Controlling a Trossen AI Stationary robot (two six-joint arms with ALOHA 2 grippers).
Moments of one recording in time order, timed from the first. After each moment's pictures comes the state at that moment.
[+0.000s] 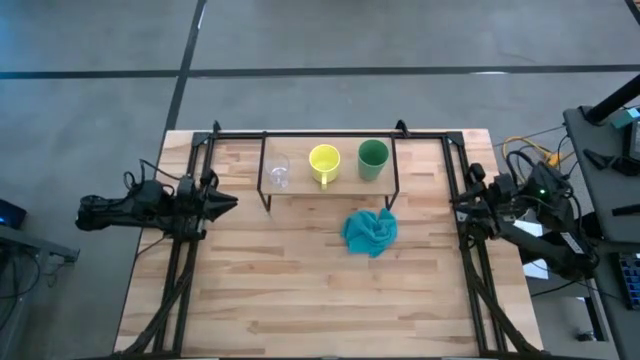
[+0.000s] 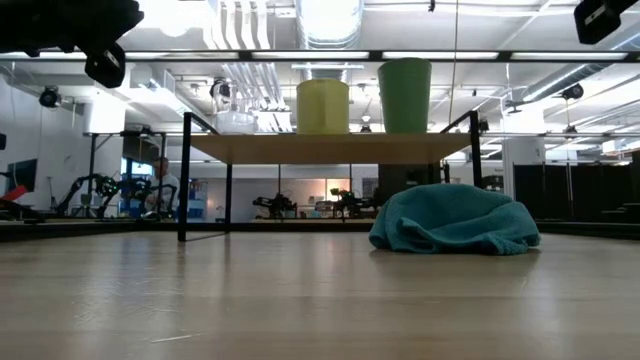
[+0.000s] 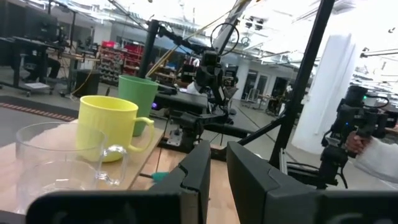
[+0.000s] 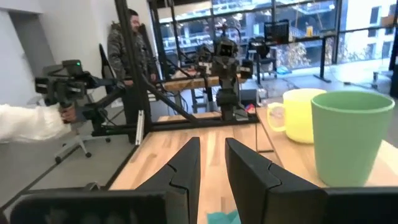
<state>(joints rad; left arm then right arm) -0.06 0.08 0.26 -0.05 -0.09 -0.23 -0.54 0.00 0.60 -0.59 -0.67 0.13</state>
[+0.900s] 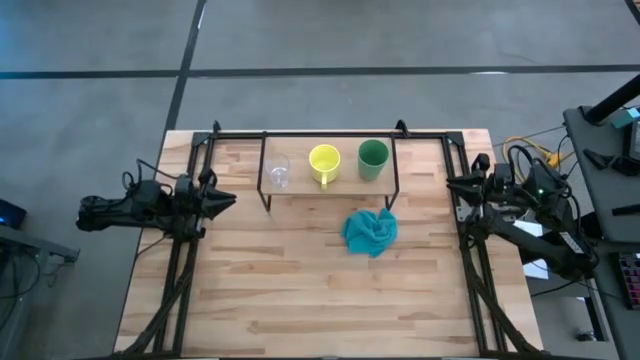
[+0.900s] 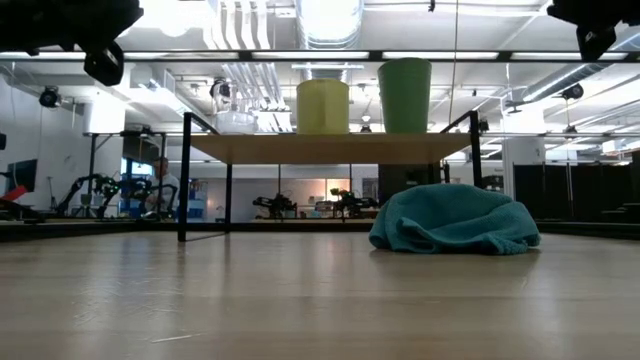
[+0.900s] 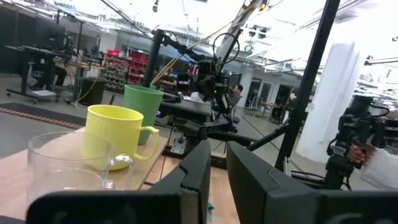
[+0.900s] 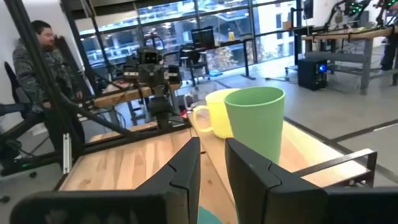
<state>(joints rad) -0.06 0.06 0.26 -0.04 -0.11 -0.22 -0.54 0.00 0.59 -0.59 -0.35 0.16</state>
